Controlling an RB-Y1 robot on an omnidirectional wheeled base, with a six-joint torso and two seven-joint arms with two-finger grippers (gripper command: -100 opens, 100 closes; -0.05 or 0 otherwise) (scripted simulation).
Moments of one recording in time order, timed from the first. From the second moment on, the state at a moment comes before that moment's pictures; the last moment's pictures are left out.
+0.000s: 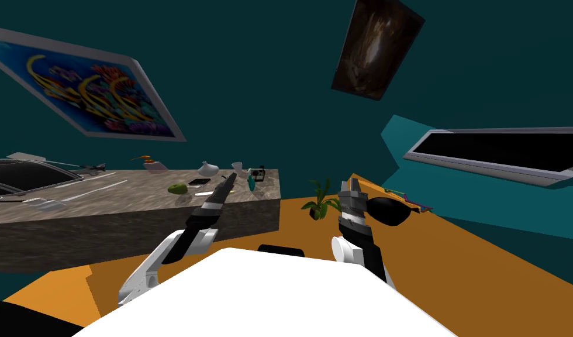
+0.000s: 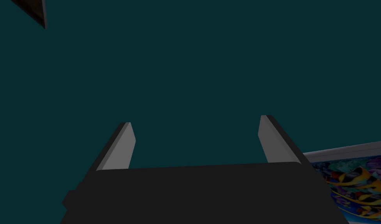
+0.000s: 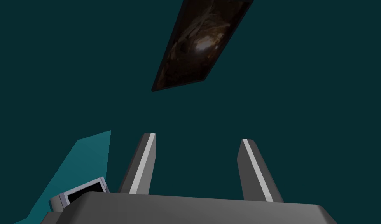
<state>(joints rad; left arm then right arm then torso) 0.50 0.23 0.20 -2.15 -0.11 -0.39 -0.37 0.49 0.05 0.01 -2.30 -0.03 -0.44 0.10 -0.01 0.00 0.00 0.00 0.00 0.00</state>
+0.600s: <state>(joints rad) 0.50 0.28 0.26 -2.03 -0.17 -0.31 -0.48 0.49 0.05 0.01 -2.30 -0.03 -0.44 0.10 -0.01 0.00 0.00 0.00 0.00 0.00</state>
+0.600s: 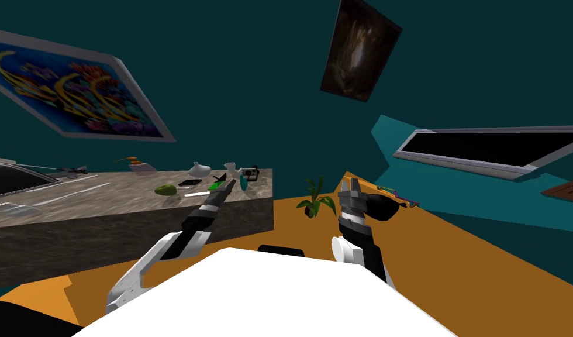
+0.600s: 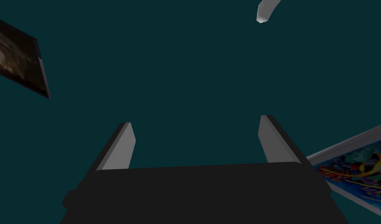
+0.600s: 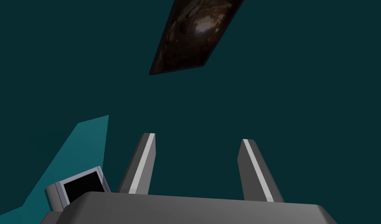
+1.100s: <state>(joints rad) 0.49 0.36 0.28 -1.92 -0.24 -0.25 -0.50 0.49 0.05 0.01 -2.30 -0.03 -0.44 0.10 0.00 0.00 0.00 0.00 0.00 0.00</state>
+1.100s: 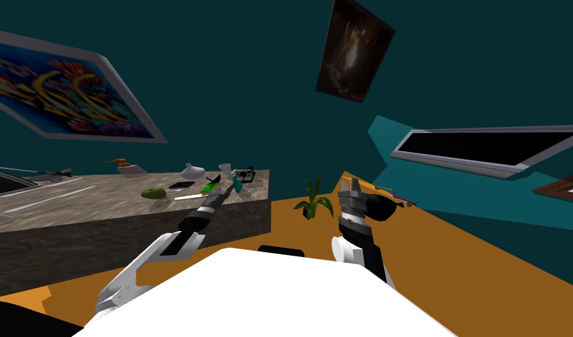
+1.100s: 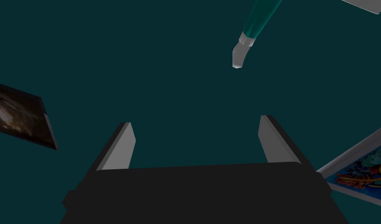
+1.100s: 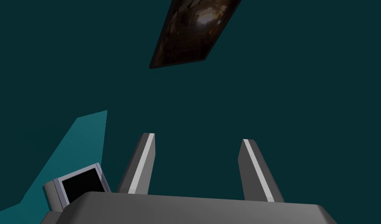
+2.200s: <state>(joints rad) 0.51 0.56 0.30 -1.73 -0.38 -0.13 -0.43 0.49 0.05 0.01 -2.30 -0.03 -0.44 0.10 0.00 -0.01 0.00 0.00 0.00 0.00</state>
